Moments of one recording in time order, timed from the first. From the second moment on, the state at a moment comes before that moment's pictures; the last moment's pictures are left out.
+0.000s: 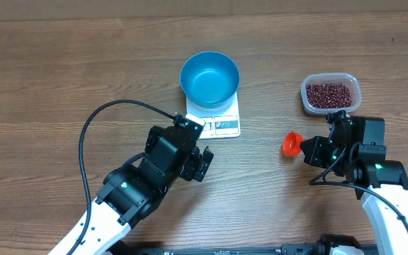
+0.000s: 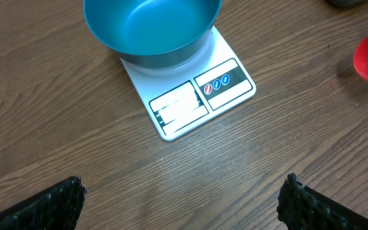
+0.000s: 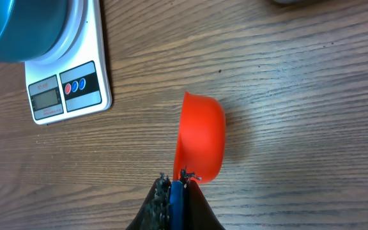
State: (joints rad) left arm -0.71 1.07 0.91 -0.66 -0.22 -0.15; right arm -0.09 1.06 0.73 -0.72 -0.37 0.20
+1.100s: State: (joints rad) left arm -0.71 1.07 0.91 -0.66 -0.22 -0.15; right arm -0.09 1.06 0.85 -0.86 -0.46 0.20
